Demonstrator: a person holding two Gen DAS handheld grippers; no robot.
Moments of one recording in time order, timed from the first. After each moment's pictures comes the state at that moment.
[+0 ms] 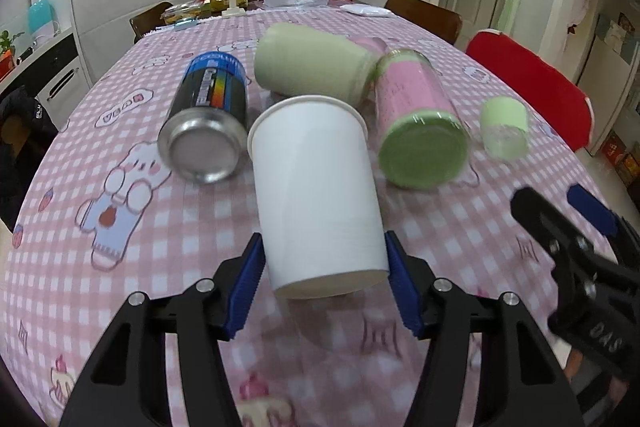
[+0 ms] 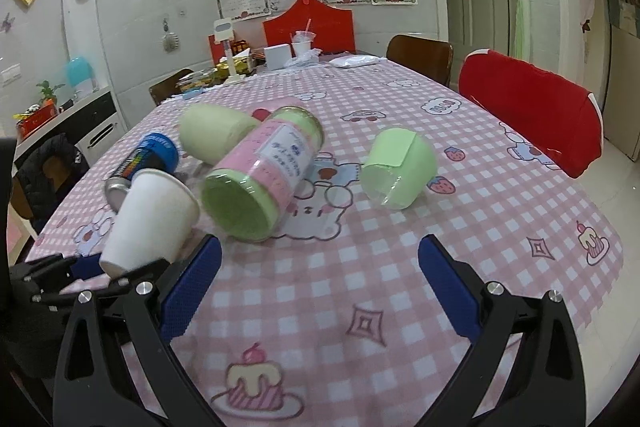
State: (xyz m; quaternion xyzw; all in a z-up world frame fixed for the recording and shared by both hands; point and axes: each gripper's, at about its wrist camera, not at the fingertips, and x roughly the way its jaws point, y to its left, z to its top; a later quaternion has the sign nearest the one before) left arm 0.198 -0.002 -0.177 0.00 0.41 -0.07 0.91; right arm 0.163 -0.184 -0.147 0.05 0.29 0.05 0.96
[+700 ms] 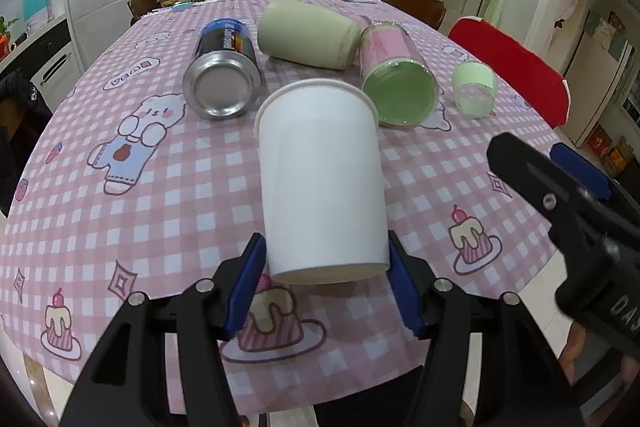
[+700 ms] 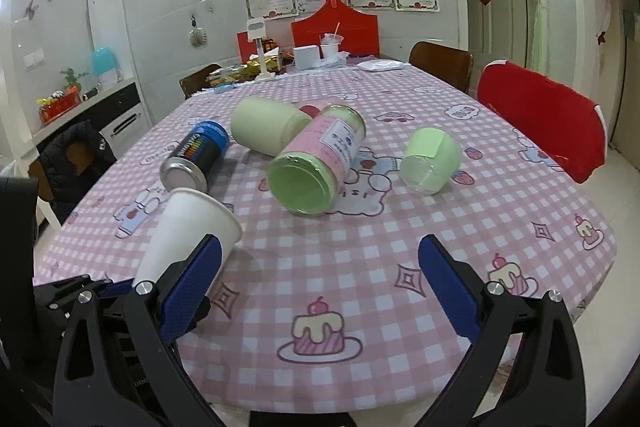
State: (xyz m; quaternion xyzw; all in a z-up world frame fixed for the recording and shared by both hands) left arm 0.150 0.012 -0.179 -0.01 0.43 -0.09 0.90; right arm 0.129 -0.155 -0.133 0.04 0.29 0.08 0.95
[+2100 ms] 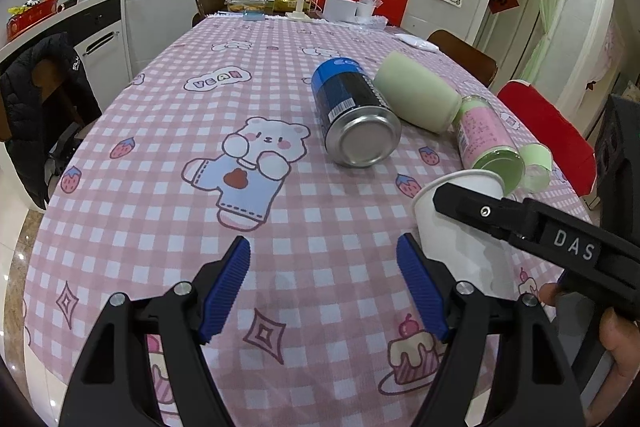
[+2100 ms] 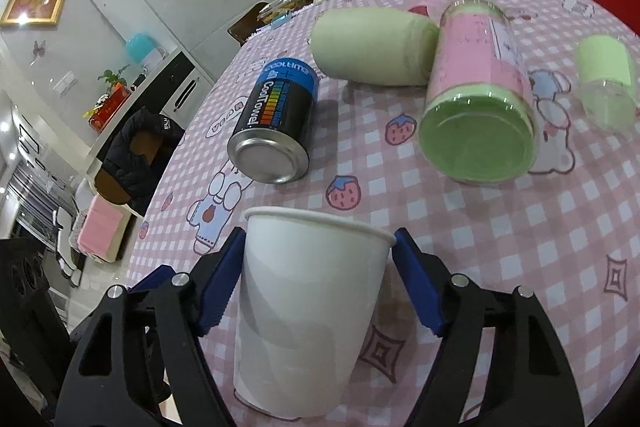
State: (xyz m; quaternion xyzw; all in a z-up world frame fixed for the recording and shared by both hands) left arm 0.164 0.112 -0.168 -0.08 0.39 -0.03 0.92; right arm 0.211 -0.090 -0.157 0.16 0.43 0.21 0.86
